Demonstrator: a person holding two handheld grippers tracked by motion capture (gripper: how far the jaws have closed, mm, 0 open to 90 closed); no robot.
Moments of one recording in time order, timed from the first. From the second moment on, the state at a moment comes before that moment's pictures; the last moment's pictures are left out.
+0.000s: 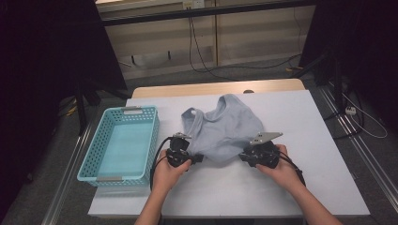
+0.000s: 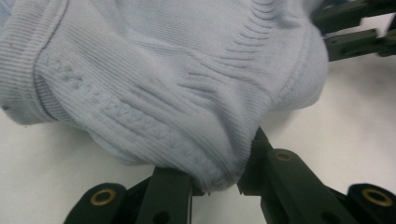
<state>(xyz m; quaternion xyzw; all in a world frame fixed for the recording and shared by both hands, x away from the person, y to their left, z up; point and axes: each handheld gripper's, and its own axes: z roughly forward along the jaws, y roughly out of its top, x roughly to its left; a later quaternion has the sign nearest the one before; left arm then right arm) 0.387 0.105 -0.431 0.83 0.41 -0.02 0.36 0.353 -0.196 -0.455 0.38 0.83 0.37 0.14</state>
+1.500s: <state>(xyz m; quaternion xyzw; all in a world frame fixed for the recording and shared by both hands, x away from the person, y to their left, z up) 0.376 0.128 -0.403 0.82 0.44 -0.07 0.37 0.346 -0.206 -0.446 0.37 0.83 0.39 0.13</state>
